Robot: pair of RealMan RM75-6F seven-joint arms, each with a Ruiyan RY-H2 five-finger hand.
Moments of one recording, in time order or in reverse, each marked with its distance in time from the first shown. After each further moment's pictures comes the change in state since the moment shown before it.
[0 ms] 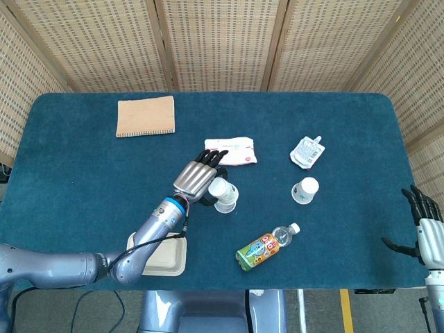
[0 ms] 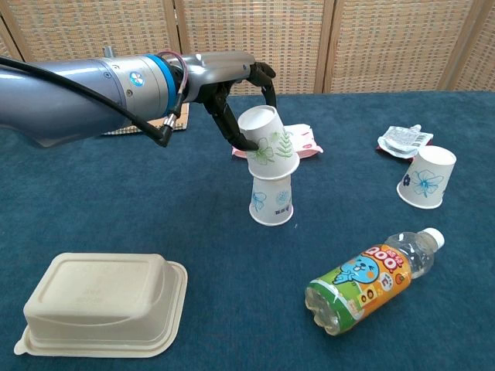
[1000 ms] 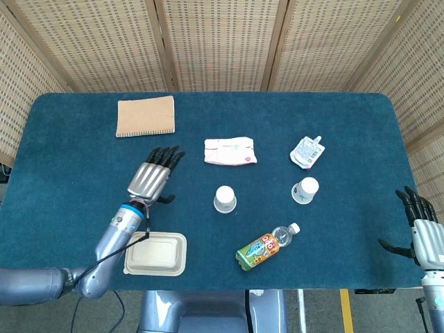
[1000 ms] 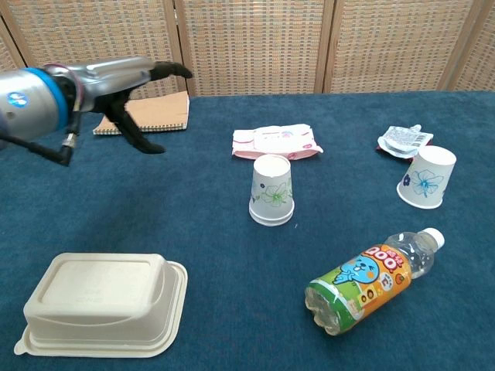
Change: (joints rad) left arm 0.196 0.161 0.178 -0.129 0.123 0.262 -0.039; right arm 0.003 -0.008 -0.008 -0.010 -0.020 -0.003 -0.041
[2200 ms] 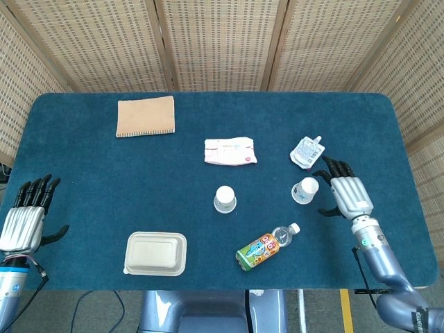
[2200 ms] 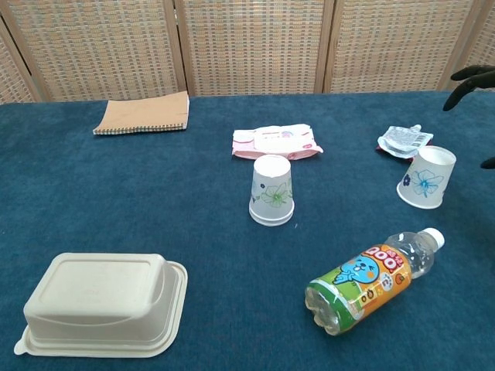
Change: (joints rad) left arm 0.567 0.300 0.220 -0.044 0.433 0.357 -0.302; right arm 0.383 -0.068 0.140 -0.153 0.275 -0.428 -0.456
